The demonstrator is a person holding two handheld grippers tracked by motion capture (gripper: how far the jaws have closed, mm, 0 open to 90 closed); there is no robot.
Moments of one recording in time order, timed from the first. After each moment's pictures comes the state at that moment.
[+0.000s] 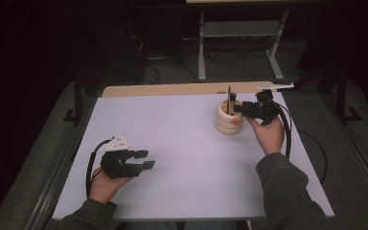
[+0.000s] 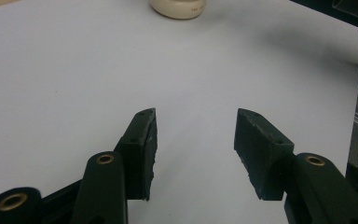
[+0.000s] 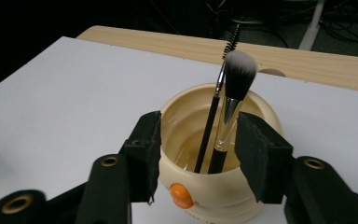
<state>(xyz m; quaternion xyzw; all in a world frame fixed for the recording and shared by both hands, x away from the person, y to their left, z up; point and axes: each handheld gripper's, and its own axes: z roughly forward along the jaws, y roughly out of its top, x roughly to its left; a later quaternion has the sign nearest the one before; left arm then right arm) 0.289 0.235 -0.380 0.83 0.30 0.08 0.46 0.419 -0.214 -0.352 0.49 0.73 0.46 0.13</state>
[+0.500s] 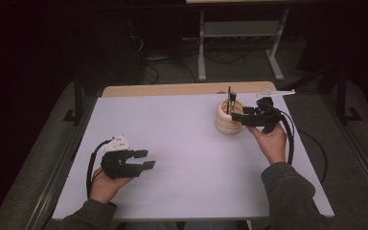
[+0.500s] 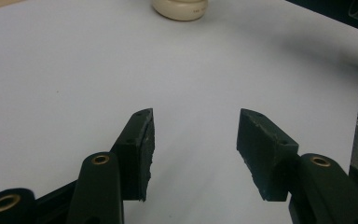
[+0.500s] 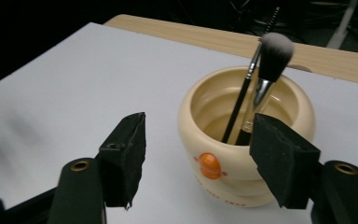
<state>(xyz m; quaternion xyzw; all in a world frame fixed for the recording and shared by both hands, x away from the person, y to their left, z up) 0.289 0.235 -0.381 0.83 0.31 0.08 0.46 0.399 -0.213 -0.357 0.45 0.75 0.47 0.11</state>
